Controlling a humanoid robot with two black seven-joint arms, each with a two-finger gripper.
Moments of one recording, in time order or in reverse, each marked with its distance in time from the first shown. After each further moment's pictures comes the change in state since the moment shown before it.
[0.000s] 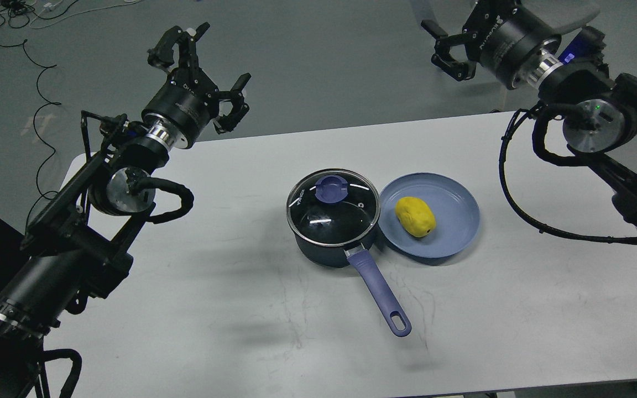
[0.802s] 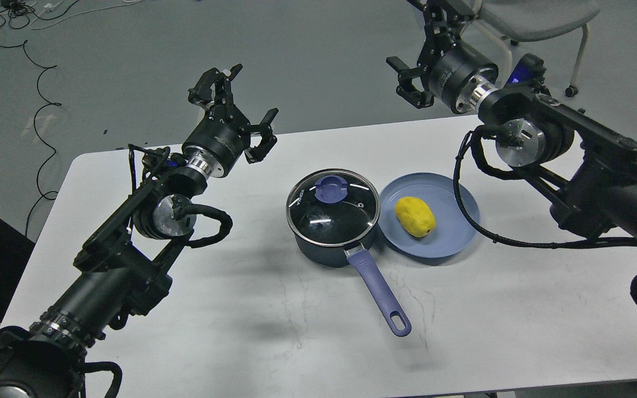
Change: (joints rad) left arm 0.004 -0.125 0.013 0.115 0.073 0.008 0.007; right arm 0.048 0.174 -0.076 -0.155 -0.133 -0.091 -0.008
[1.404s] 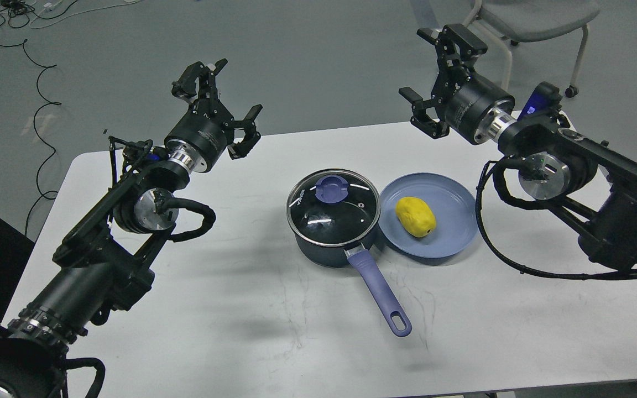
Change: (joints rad) left arm -0.010 0.059 0.002 -0.012 -0.001 0.004 0.028; right arm -0.147 -0.115 0.012 0.176 -0.016 0.000 -0.003
